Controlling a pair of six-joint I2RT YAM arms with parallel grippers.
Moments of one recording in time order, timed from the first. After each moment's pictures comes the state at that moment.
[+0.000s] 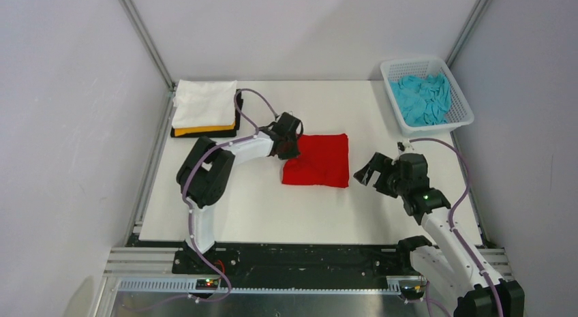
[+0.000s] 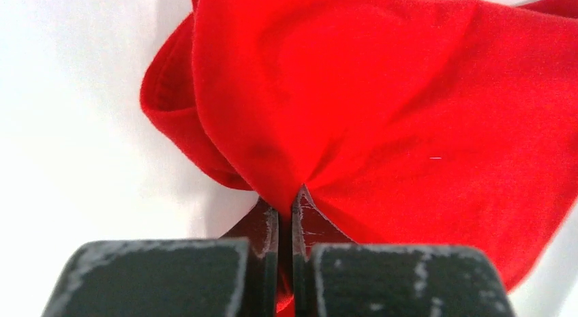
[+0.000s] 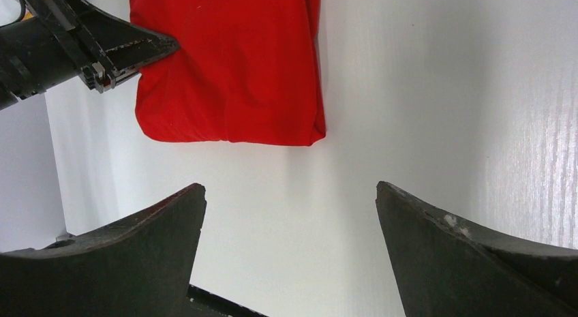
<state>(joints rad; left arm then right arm) -0.61 1.98 1.30 -0.29 -0.05 -0.69 0.21 0.79 0.50 -0.36 -0.20 0.64</state>
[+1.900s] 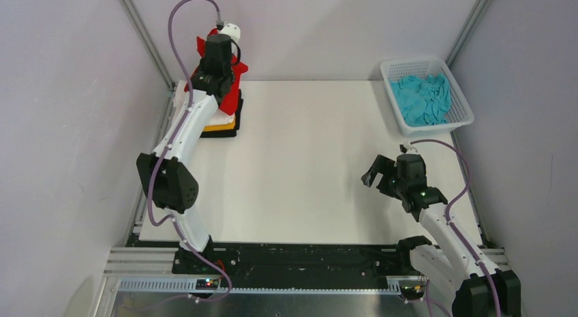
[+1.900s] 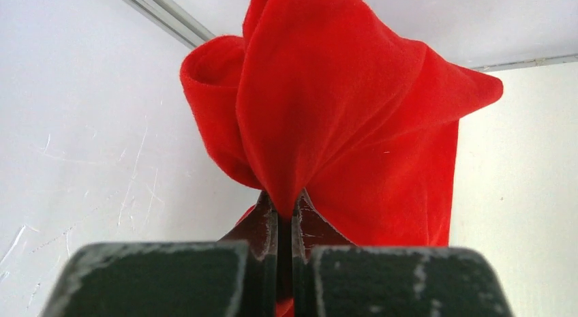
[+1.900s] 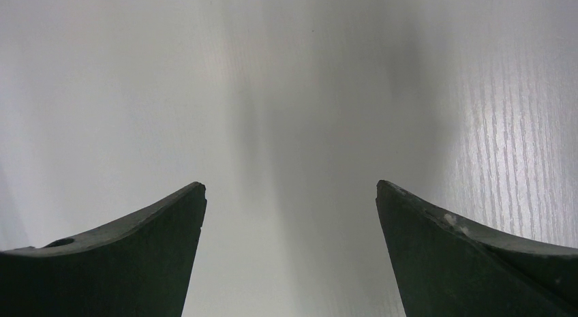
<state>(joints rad) -0.26 1.80 1.85 -0.37 -0.62 0.38 0.19 0.85 0.49 -0.38 -0.04 0.58</state>
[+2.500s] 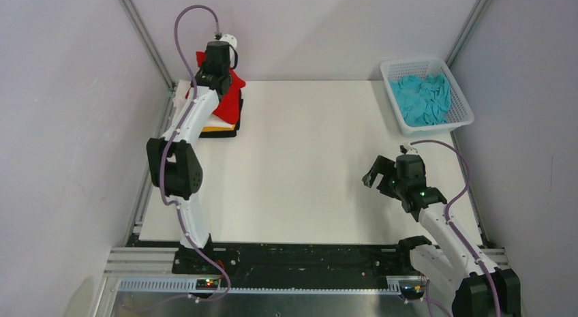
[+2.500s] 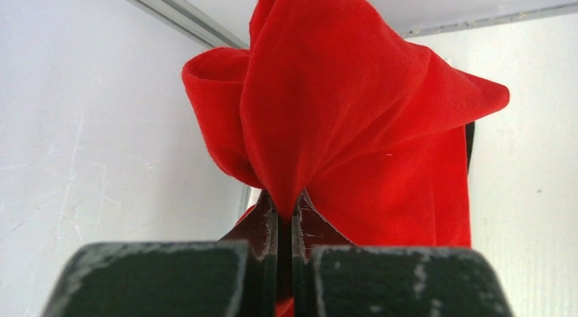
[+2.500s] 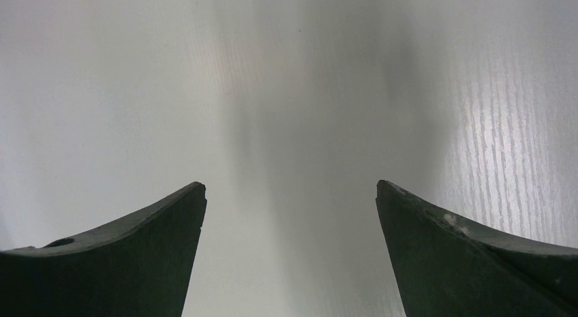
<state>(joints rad) -0.18 1.94 1.86 -0.36 -0.57 0.35 0.19 0.85 0.48 -0.38 -0.02 0.57</state>
